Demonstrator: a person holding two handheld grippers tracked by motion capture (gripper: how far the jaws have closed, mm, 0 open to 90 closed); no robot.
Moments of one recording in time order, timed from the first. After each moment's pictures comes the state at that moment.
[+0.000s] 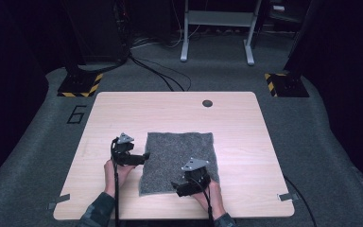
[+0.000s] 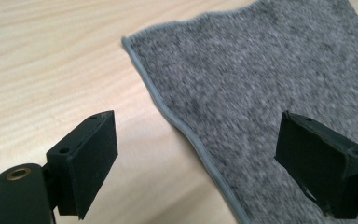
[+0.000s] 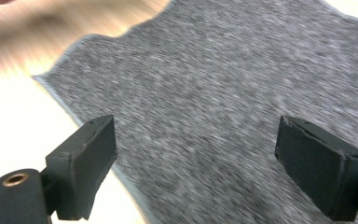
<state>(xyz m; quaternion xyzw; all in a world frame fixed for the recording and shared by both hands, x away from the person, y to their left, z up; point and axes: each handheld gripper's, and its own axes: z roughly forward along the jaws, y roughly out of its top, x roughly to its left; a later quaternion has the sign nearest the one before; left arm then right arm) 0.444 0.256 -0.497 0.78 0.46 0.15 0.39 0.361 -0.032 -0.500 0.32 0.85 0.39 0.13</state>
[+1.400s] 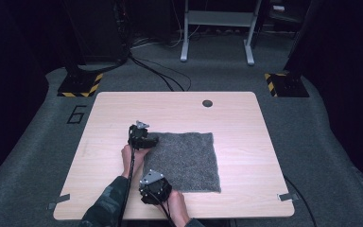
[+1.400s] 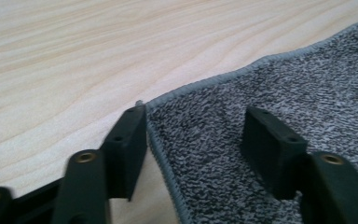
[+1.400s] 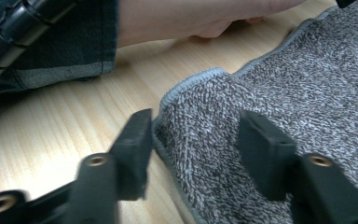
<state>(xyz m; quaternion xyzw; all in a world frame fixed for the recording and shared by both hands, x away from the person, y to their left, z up) 0.514 0.214 -0.522 0.77 0.49 0.19 0.36 0.333 0.088 -0.524 0.29 0.87 0.37 0.15</state>
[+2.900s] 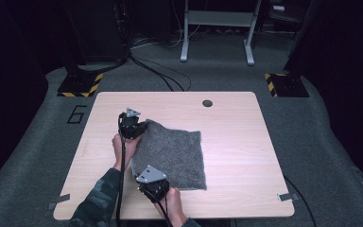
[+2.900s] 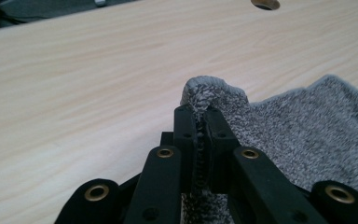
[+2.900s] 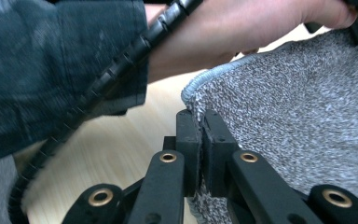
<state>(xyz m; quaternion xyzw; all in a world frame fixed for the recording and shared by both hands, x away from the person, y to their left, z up) 0.513 0.238 -0.450 0.76 0.48 0.22 0.39 0.321 0.089 -0.474 0.26 0.82 0.47 0.18</state>
